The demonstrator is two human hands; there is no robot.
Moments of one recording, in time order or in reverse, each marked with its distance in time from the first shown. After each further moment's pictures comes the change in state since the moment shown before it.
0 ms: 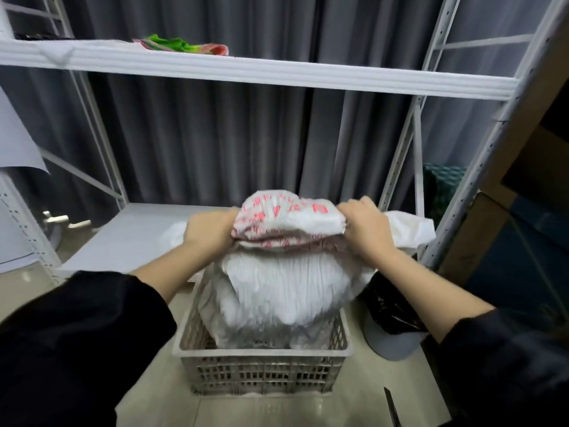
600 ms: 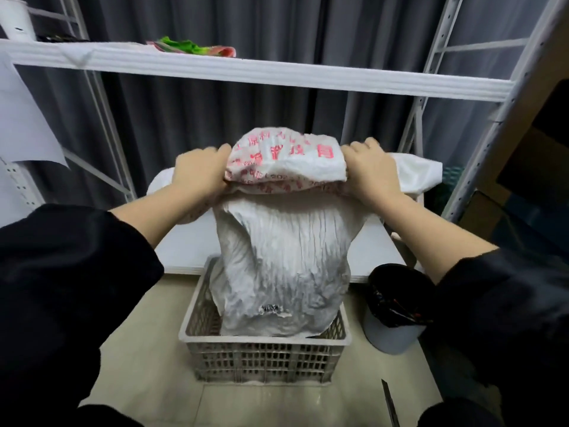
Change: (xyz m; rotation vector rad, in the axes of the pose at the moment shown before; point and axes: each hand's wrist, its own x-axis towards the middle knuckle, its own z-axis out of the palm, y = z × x) left_hand 0.014 -0.027 -0.089 0.008 0.221 -0.041; right_hand 0.054 -0.007 -0.069 -0.132 0.188 -0.117
